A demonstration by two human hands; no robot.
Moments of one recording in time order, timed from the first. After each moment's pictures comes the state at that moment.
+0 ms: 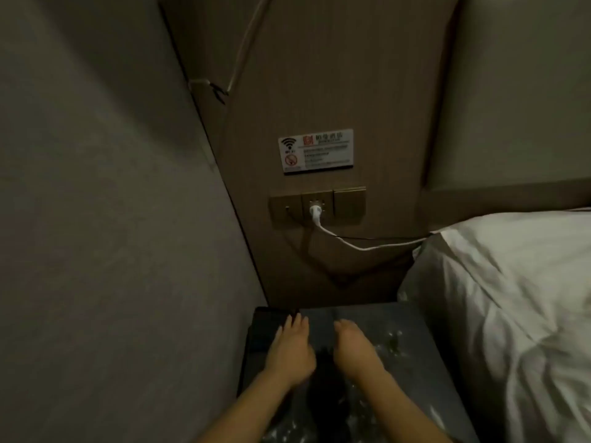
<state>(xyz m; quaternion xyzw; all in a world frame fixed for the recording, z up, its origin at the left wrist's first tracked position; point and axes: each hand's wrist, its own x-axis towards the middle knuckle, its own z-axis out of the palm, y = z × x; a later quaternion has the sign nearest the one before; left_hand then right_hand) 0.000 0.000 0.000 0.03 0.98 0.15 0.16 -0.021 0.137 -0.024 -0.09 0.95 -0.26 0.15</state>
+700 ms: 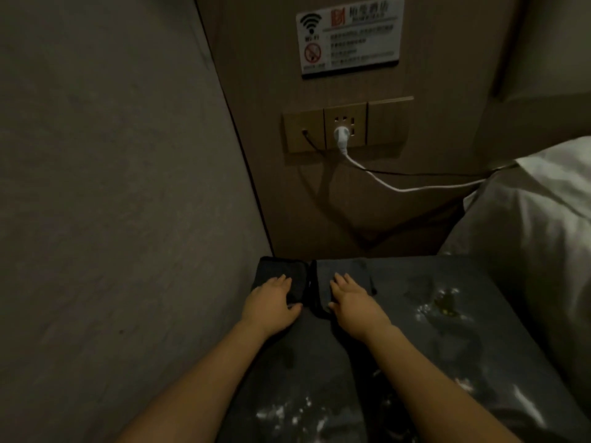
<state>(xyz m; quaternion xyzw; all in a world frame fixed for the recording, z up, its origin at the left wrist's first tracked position) -0.059 -0.083 -0.134 0.03 0.99 0.07 0.08 -0.078 0.093 -0.151 -0.20 0.96 -0.15 0.12</state>
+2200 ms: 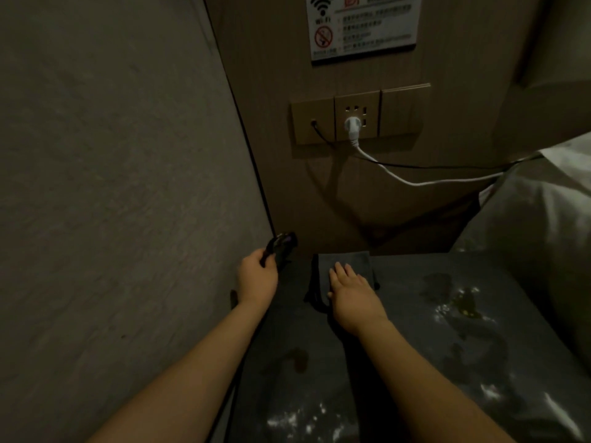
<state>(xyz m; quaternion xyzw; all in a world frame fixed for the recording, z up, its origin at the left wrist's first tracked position) -0.080 -0.094 -0.112 -0.19 0.85 0.47 -0.17 -0.088 0.067 -0.158 -0.18 0.97 -0.13 0.09</state>
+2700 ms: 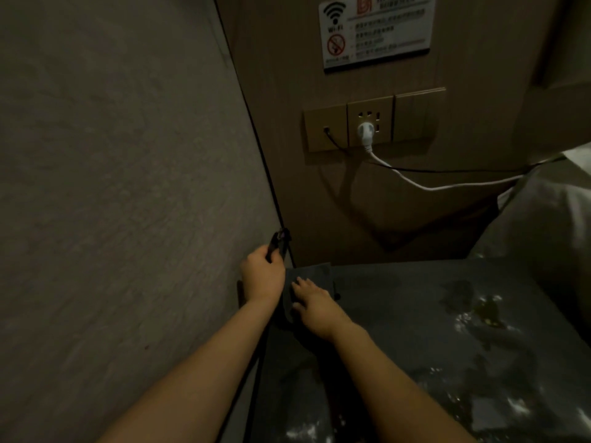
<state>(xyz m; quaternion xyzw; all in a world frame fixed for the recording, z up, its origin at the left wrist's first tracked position) -0.086 -0.104 -0.092 -0.20 0.85 0.43 -0.22 -0.085 -0.003 -0.146 -0.22 0.90 -0.34 0.17</state>
